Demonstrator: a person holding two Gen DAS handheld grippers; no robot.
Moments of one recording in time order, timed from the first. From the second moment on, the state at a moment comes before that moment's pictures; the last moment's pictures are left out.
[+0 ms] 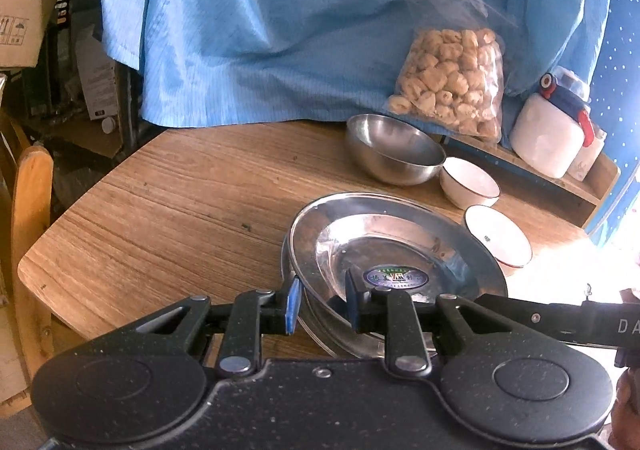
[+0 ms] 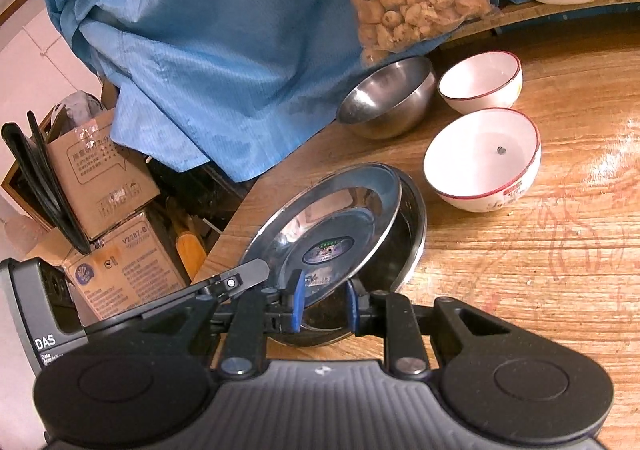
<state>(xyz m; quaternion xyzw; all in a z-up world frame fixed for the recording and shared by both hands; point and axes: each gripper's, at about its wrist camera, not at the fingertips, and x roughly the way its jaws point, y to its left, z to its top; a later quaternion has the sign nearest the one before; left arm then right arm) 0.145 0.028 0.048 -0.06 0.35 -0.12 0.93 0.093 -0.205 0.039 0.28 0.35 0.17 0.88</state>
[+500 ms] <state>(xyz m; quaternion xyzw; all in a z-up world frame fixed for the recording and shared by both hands) 0.142 0.023 0.047 -0.03 0.35 -0.12 0.93 0.094 -0.204 0.034 0.29 0.36 0.18 0.87</state>
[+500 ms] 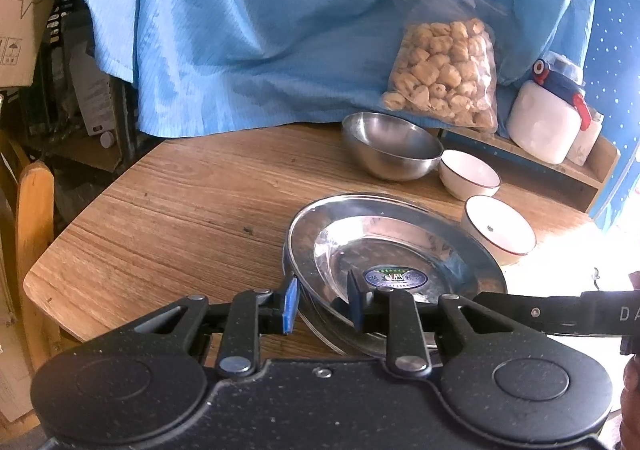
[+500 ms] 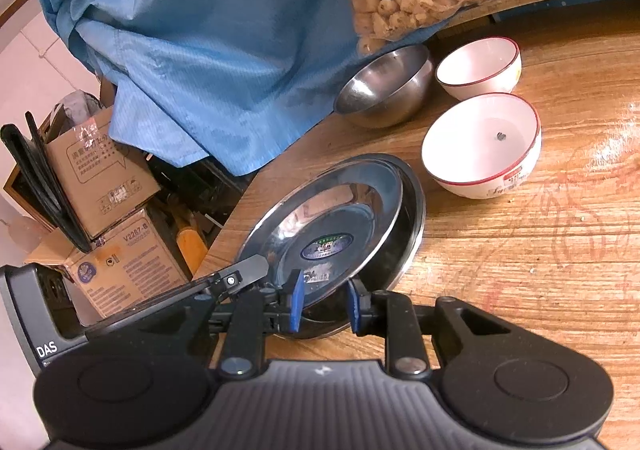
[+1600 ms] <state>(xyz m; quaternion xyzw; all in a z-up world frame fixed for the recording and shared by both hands) 0.151 0.030 0.031 -0.03 0.35 -0.13 0.93 0.090 -0.161 0.059 0.11 0.37 0.17 0.91</state>
